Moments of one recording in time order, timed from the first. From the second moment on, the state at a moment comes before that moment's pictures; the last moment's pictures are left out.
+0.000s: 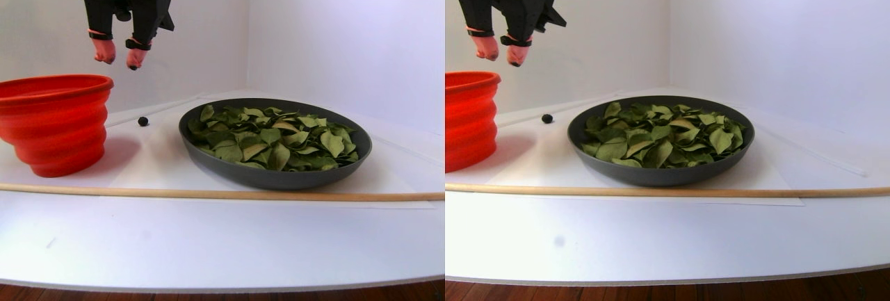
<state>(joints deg) -18.5 120.1 132.8 19.4 -72.2</state>
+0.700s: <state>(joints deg) -9.7 123.8 132.8 21.4 -78.4</state>
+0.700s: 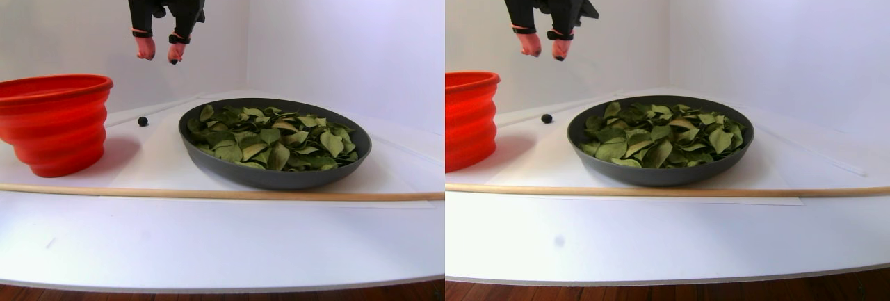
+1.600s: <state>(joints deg) 0.9 123.8 132.8 21.6 -86.5</state>
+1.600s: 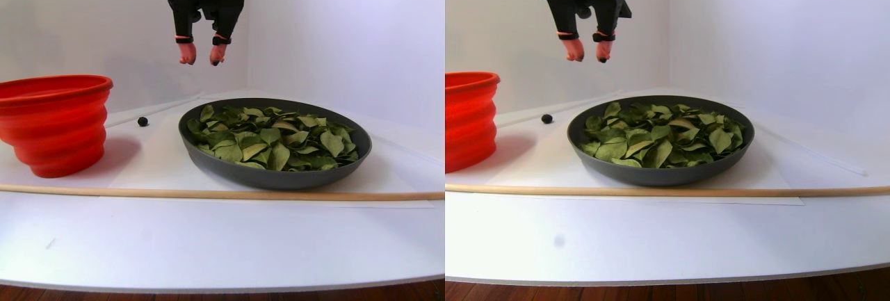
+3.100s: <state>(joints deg) 19.9 117.1 131.4 13.4 -99.6</state>
